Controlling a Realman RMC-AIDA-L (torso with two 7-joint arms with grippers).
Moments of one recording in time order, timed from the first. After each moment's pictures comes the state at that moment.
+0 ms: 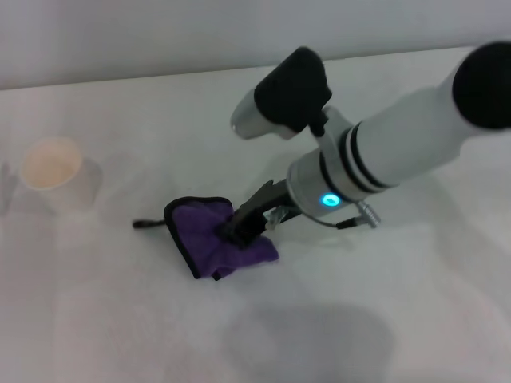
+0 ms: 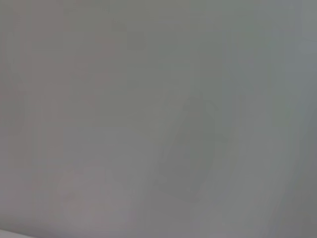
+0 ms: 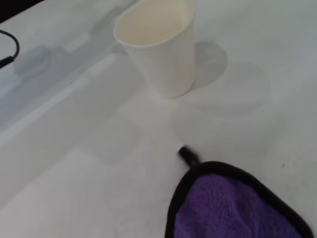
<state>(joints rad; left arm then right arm) -0.41 -2.07 2.81 0.09 -1.46 1.15 -0.39 0.61 2.03 -1.91 -1.12 0.98 0.96 -0.45</state>
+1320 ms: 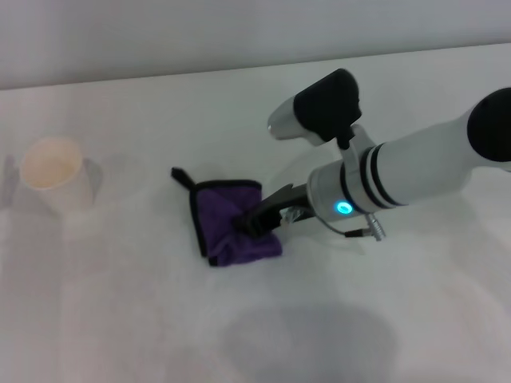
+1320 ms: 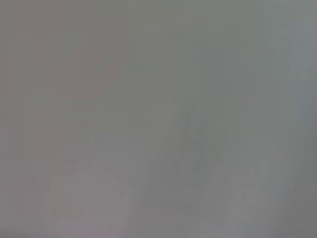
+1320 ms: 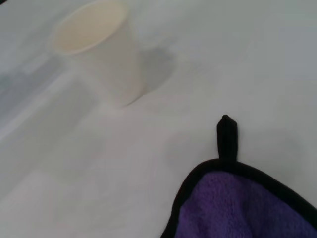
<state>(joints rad) -0.43 -2.07 2.81 0.09 -1.47 1.15 -0.39 0.59 2.02 -1.94 -0.89 1.21 0.72 -0.59</state>
